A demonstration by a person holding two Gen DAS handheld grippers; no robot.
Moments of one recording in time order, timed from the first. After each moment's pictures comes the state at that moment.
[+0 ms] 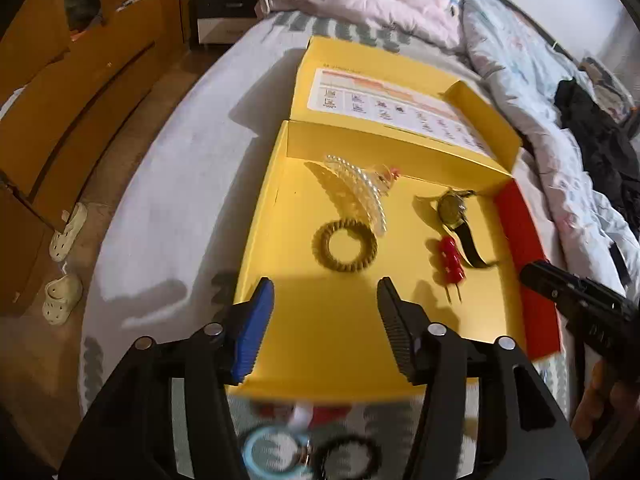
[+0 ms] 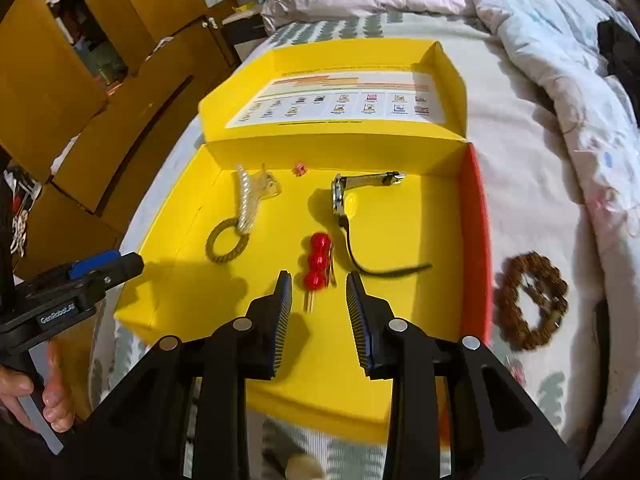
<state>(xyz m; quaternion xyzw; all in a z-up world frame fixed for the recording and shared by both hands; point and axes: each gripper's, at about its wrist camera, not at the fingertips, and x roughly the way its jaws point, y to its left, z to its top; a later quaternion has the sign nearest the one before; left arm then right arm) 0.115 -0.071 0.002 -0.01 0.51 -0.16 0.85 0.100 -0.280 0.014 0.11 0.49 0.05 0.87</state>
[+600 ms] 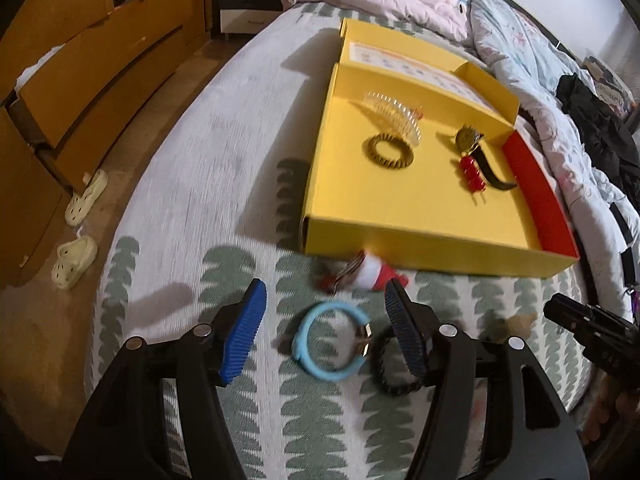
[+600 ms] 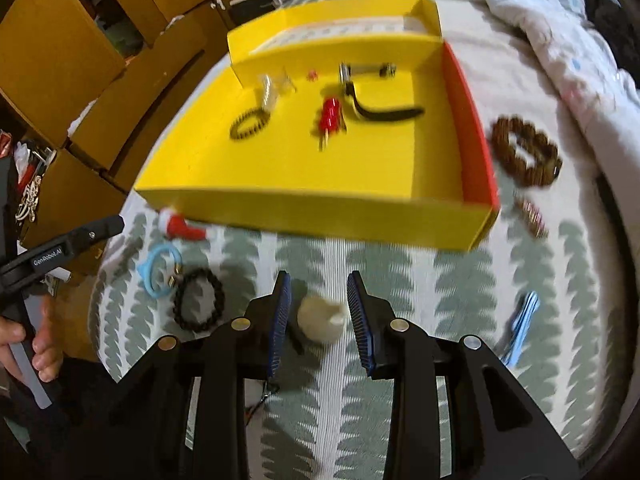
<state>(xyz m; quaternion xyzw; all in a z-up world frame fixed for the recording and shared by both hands) 0.039 -0.022 -0.030 -0.01 0.52 -0.13 0.85 -0.025 -0.256 -0.030 0.13 0.51 0.06 0.85</state>
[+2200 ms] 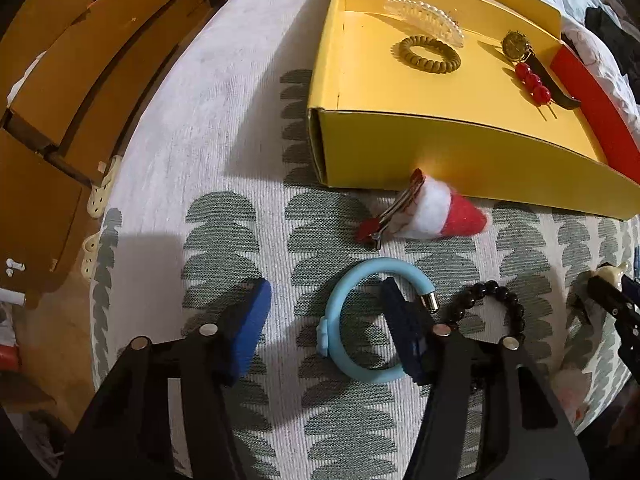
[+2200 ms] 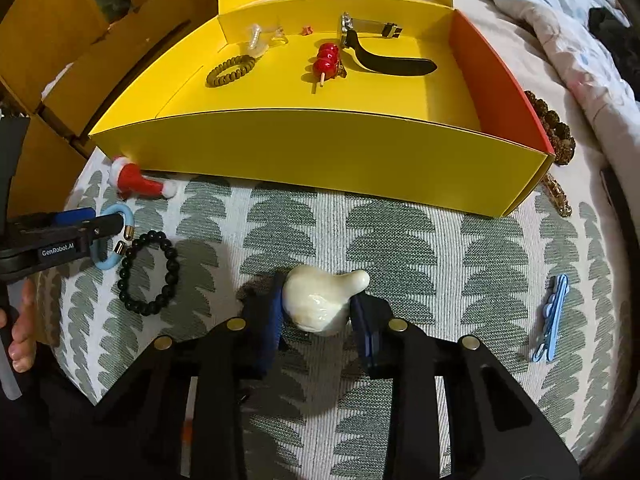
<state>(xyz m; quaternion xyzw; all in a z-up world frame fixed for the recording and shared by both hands) 0.054 -0.036 -0.100 0.08 0.58 -0.09 0.81 -0.021 -0.232 -0.076 0.07 0.53 0.03 0.84</state>
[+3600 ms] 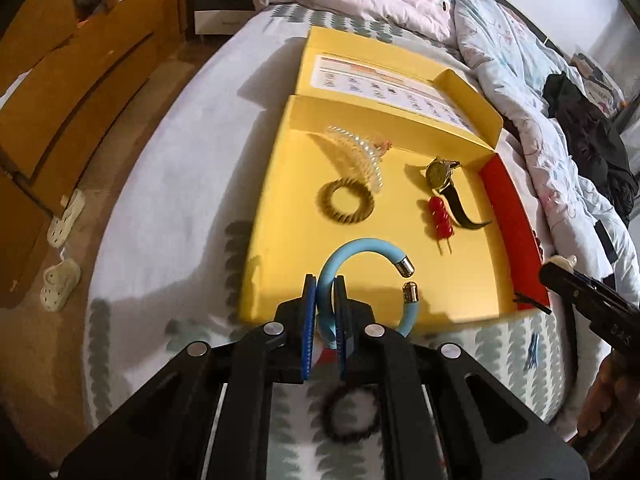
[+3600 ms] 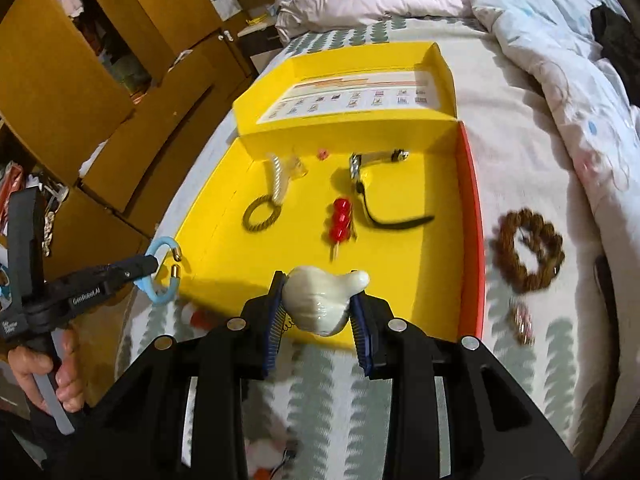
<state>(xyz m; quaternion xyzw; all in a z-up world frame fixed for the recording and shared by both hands) 0.093 -0.059 0.002 -0.01 0.52 -0.17 0.83 0.054 -0.281 0.028 0.14 0.47 0.07 0.87</state>
